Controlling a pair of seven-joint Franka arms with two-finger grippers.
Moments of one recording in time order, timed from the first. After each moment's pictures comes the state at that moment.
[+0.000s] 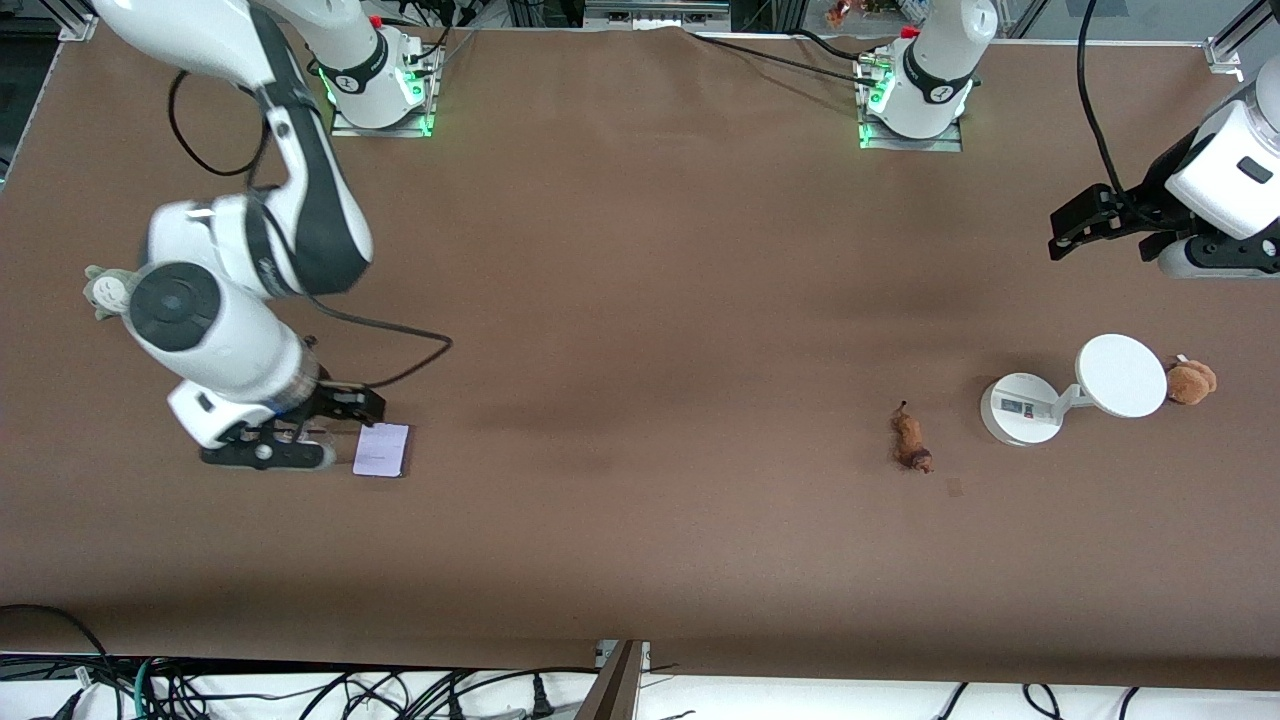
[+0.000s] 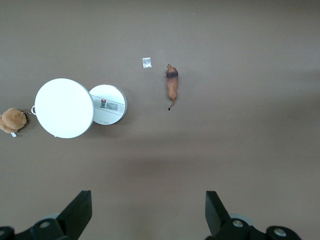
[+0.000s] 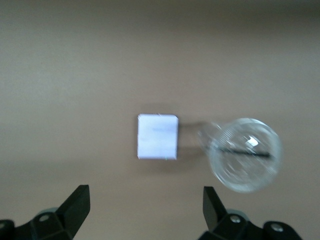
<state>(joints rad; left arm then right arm) -0.01 0.05 -0.08 -1.49 -0.01 1.51 -0.11 0.36 0.46 -0.17 -1.43 -0.04 1.90 0.26</state>
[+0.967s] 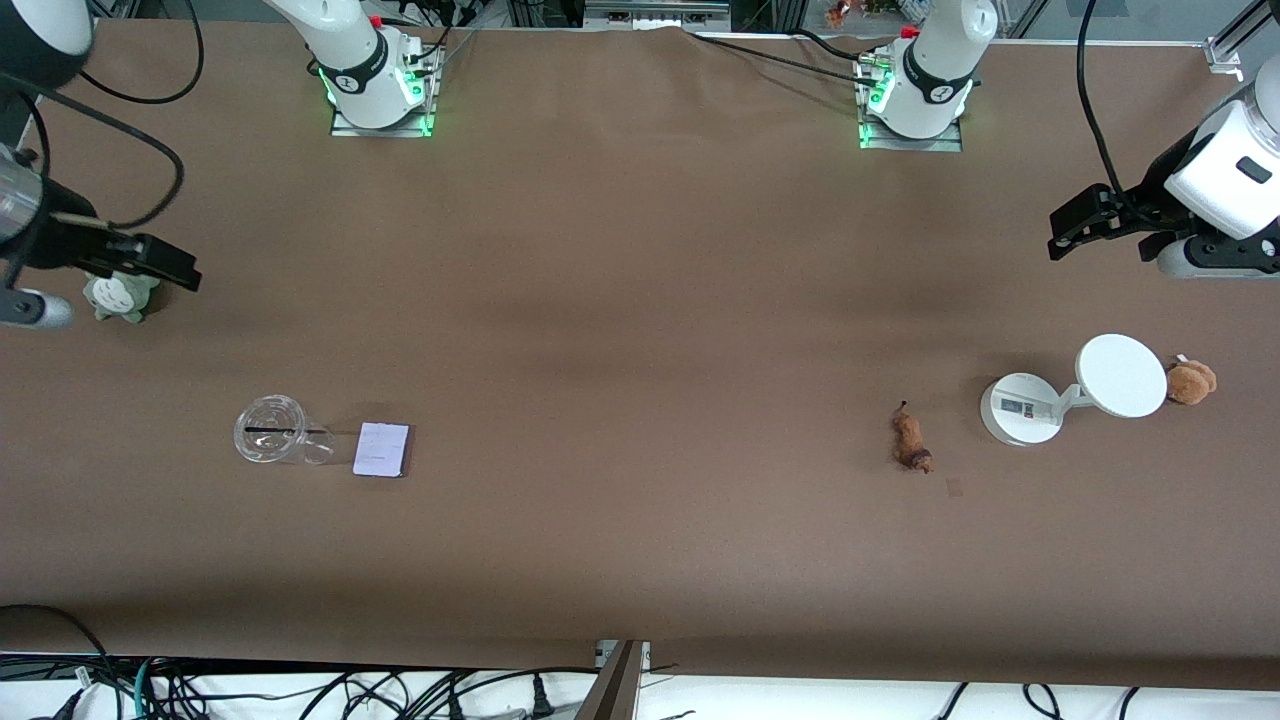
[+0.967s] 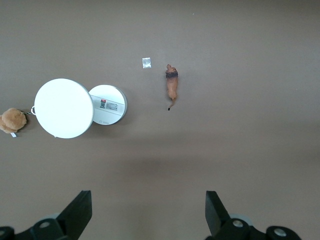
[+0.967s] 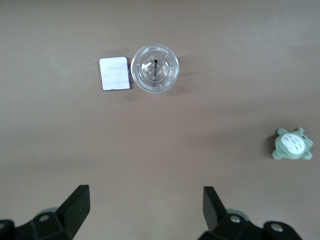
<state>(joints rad) -0.01 0.06 -0.08 -1.49 -0.01 1.51 -0.11 0.12 0.14 -0.10 -1.43 0.00 1.49 0.16</state>
